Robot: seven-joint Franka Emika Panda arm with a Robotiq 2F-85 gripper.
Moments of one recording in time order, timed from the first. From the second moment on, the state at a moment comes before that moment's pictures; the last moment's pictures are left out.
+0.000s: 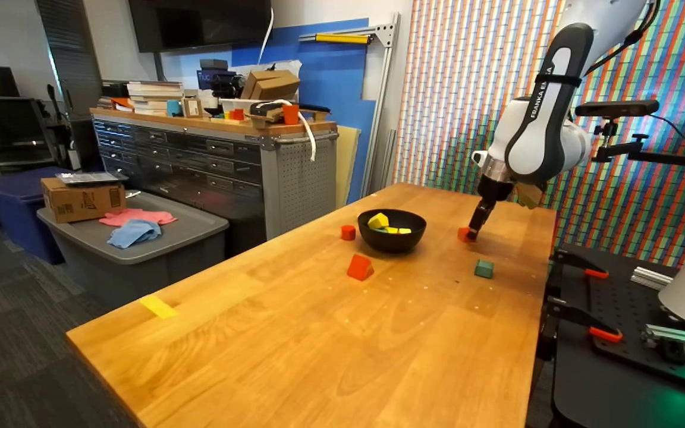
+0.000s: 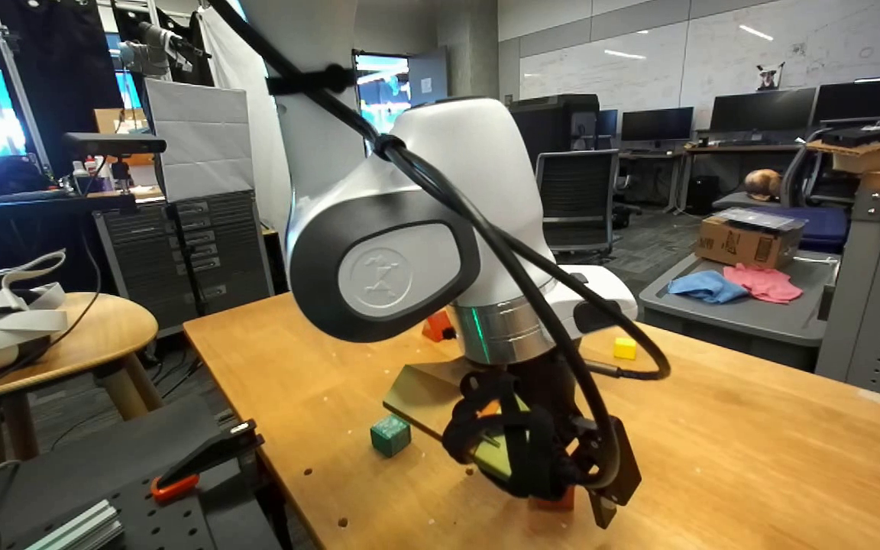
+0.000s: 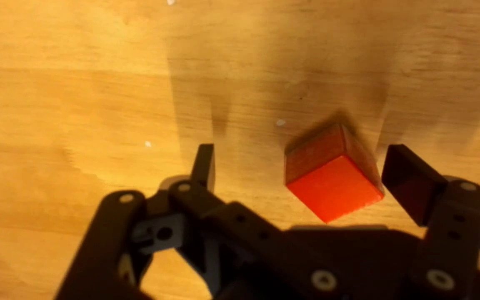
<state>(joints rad) 0.05 0.35 -0.28 -2.73 0.08 3.30 -0.34</state>
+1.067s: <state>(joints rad) 0.33 0.35 -0.54 -2.69 -0.09 3.15 -0.22</state>
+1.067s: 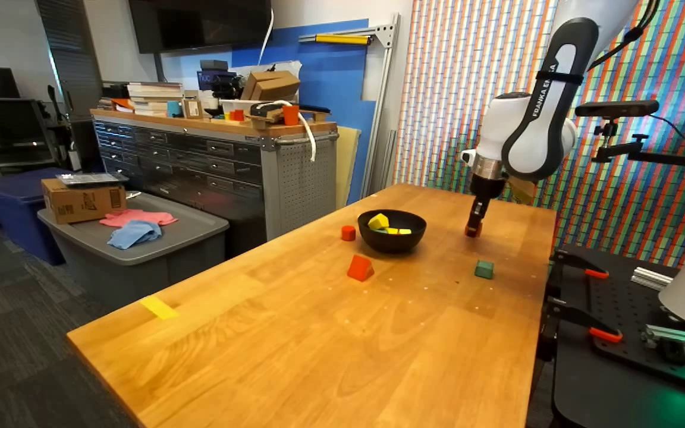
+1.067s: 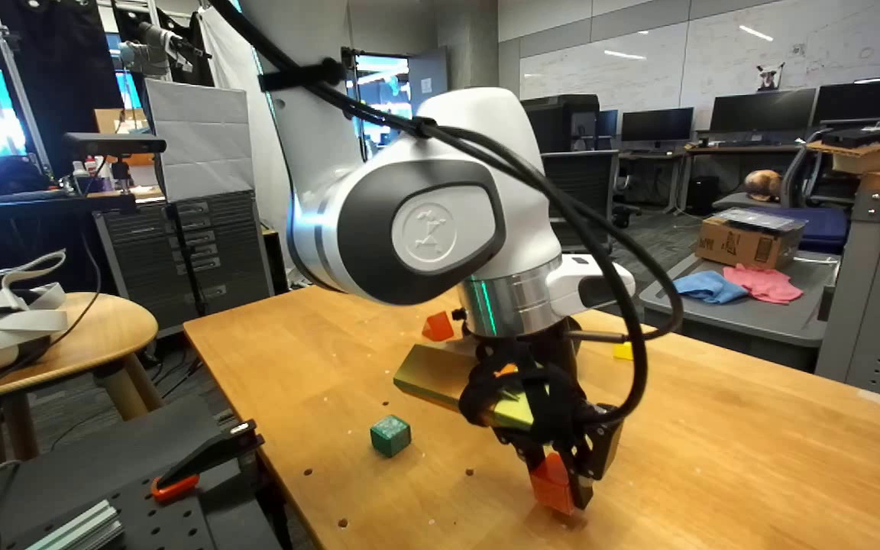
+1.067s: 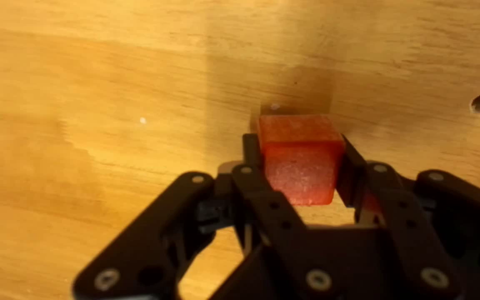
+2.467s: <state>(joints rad) 0.47 0.23 -0.32 -2.23 -0.09 2.50 -0.13</state>
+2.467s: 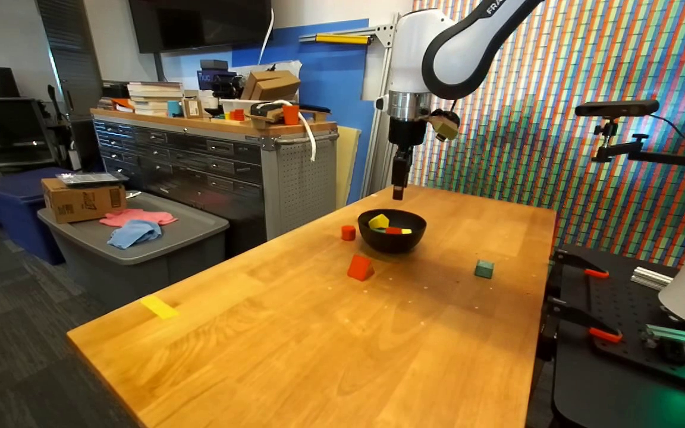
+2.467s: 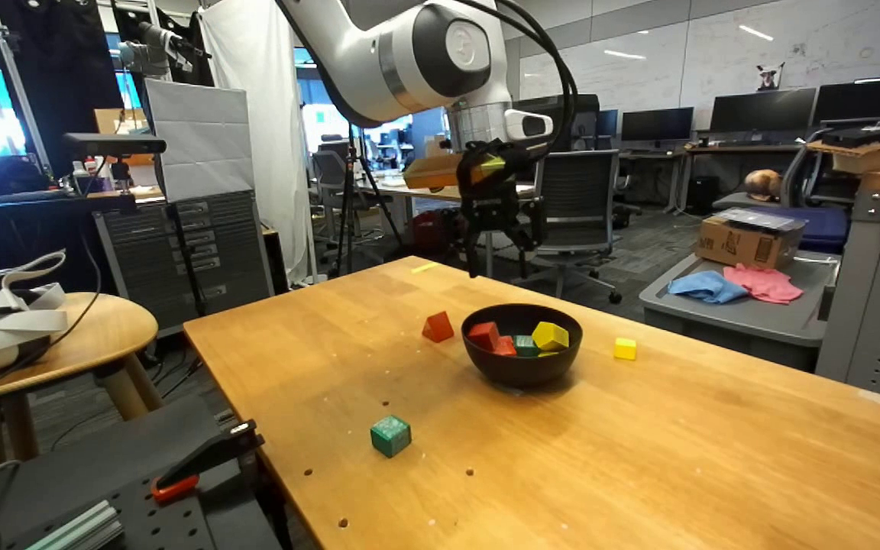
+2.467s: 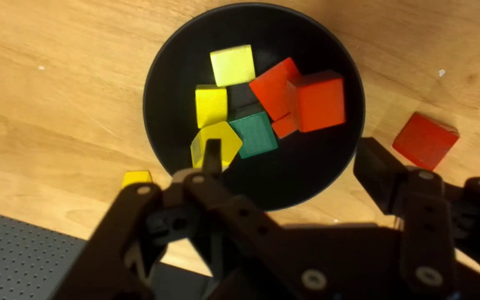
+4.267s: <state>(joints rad) -0.02 0.08 0.04 -2.77 0.52 2.88 -0.67</state>
